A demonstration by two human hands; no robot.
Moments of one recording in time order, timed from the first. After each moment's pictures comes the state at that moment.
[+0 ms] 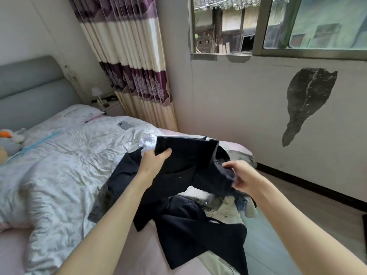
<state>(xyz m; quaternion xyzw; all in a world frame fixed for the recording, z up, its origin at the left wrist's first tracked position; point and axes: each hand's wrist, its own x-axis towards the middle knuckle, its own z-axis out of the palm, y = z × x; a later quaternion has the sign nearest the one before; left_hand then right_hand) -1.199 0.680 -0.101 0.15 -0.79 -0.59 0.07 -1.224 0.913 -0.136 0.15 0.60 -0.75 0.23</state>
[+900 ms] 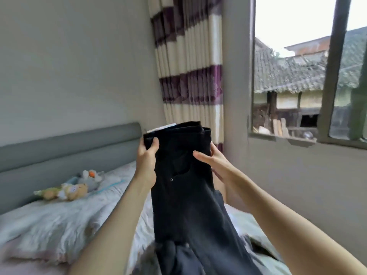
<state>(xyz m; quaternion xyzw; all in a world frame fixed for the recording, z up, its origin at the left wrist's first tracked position) -1.170 0.561 0.105 0.08 -0.57 -0.70 0.42 -1.269 0.719 0.075 -0.34 0.59 -0.71 0.17</state>
